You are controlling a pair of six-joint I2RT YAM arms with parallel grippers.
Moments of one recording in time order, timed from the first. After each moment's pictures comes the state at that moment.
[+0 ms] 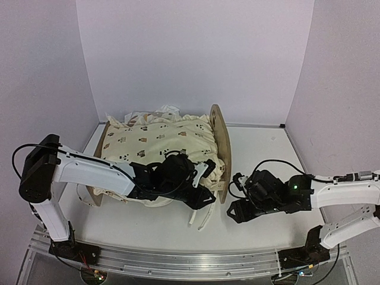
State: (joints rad) left arm -1.19 1.77 1.13 0.02 0.12 -0.47; right arm 1.08 1.21 0.68 -0.47 0.17 0.63
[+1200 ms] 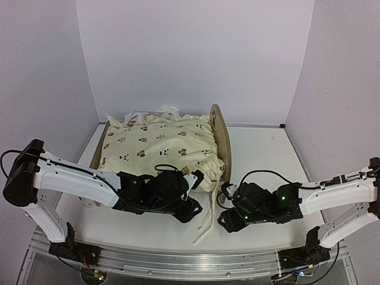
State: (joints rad) left arm -1.31 1.63 1.02 -0.15 -0.15 -0.53; right arm 1.20 1.30 0.68 -0.36 0.24 0.63
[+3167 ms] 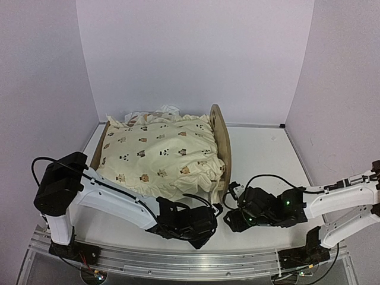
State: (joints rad) left arm -1.46 1.96 1.22 -0.29 -0.24 -0.54; right arm 1.22 1.27 0.60 -0.32 0.33 0.68
